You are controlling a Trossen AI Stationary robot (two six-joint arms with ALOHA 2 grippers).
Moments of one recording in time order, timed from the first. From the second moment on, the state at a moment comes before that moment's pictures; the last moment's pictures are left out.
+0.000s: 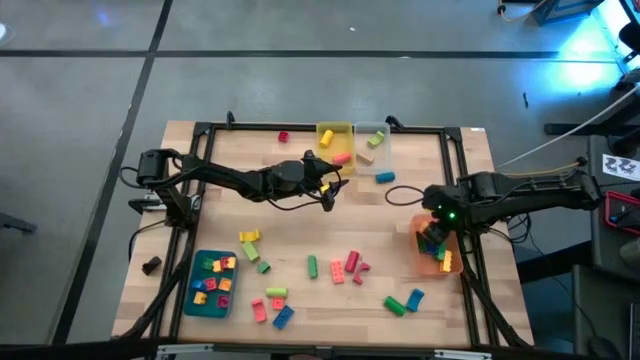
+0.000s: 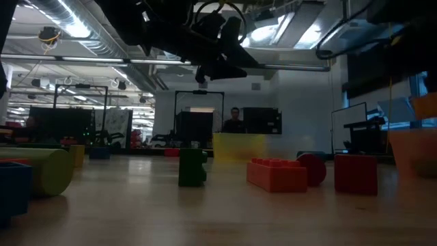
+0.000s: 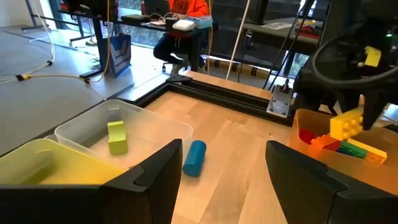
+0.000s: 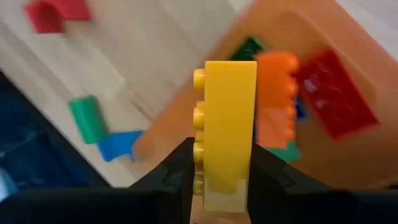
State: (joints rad) left arm 0.10 1.71 0.94 0.58 -0.30 -0.15; right arm 0.04 0.81 0.67 -1.16 -0.34 0.87
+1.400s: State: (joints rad) left arm 0.10 1.57 0.94 0.35 -0.30 0.01; right arm 0.04 0.91 0.74 -0.46 -0.14 0.22
